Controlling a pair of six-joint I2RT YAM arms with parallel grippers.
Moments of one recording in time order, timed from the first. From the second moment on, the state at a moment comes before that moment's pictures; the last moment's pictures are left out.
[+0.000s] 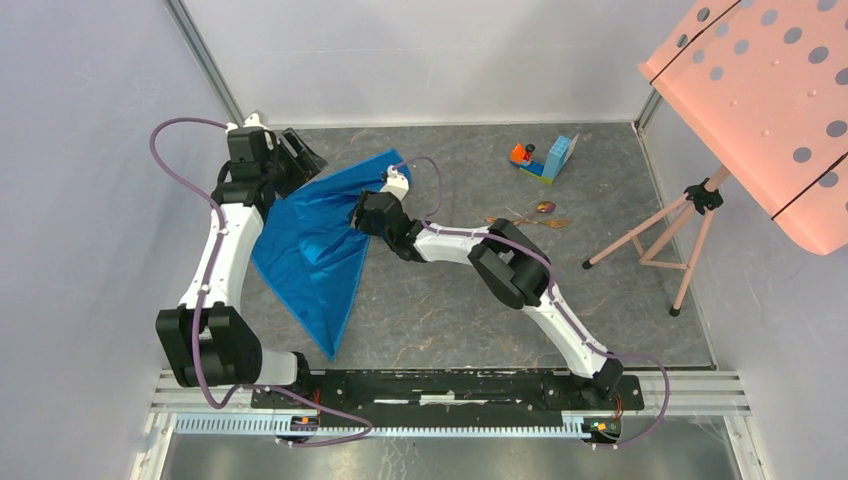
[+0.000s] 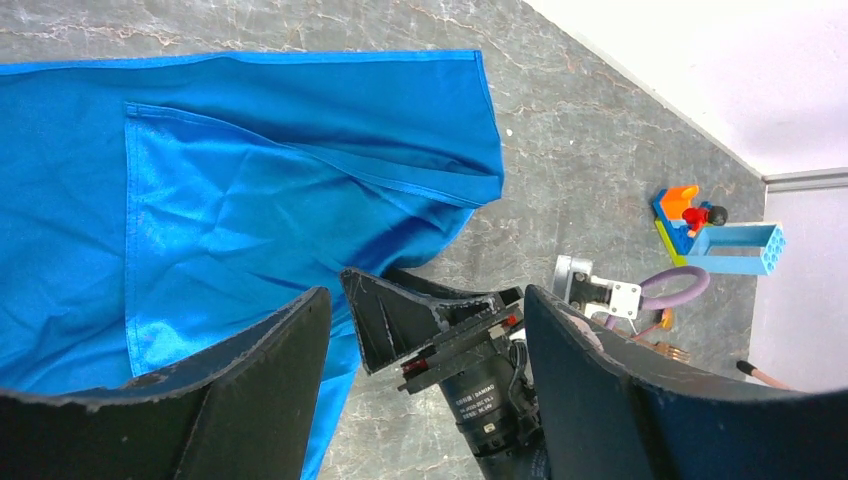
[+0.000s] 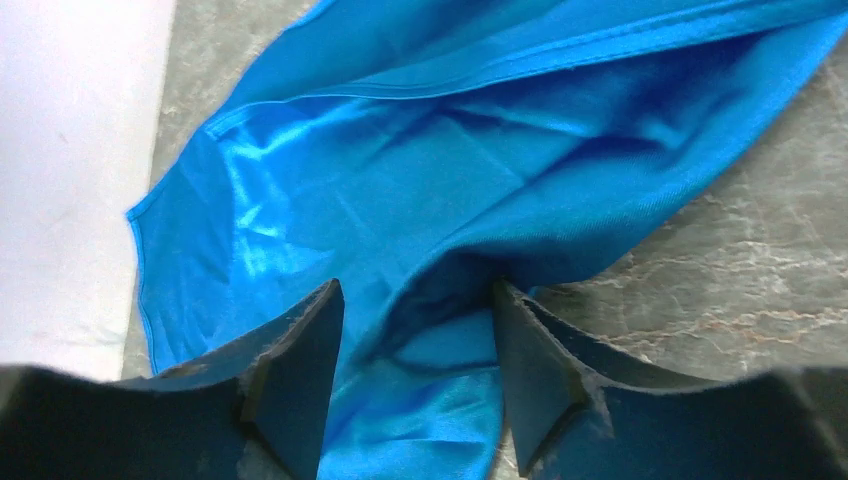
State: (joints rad) left arm 0.06 1.38 1.24 -0.43 0.18 -0.55; right arm 0.92 2.44 1.76 0.28 0.33 0.86
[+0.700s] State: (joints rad) left arm 0.01 1.35 1.24 -0.45 0.08 -0.51; right arm 0.47 2.04 1.30 -0.05 -0.54 0.10
